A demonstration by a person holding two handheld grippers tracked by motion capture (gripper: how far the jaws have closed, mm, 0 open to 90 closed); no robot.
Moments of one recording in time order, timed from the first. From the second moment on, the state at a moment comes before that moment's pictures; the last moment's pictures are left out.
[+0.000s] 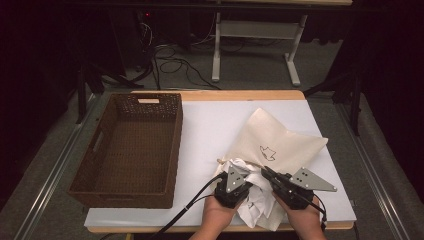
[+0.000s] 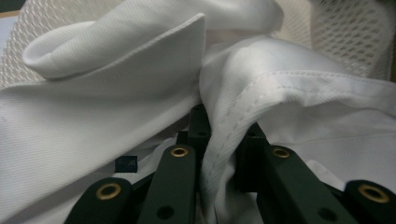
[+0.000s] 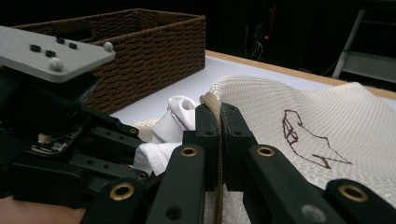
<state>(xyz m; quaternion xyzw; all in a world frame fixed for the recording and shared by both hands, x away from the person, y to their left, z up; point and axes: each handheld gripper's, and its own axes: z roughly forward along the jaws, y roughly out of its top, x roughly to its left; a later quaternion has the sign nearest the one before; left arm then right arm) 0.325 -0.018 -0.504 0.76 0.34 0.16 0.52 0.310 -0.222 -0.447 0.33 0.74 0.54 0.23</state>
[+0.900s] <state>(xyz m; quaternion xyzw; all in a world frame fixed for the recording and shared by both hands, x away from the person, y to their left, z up) 0.288 0.022 -0.504 0.73 0.34 0.18 0.56 0.310 -0.224 -0.452 0.33 0.74 0.53 0.24</state>
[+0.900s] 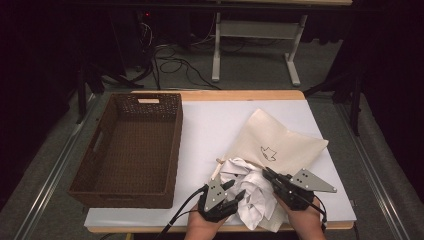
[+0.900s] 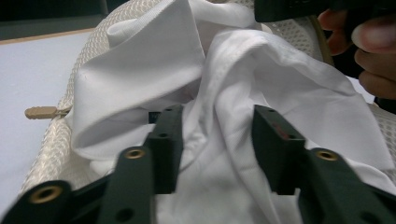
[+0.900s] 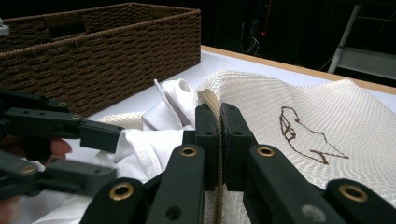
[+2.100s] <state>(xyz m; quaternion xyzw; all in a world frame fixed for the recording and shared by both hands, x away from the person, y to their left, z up) 0.340 0.019 -0.476 0.72 0.36 0.21 0.56 0.312 -0.225 -0.451 0.33 0.74 0.53 0.24</state>
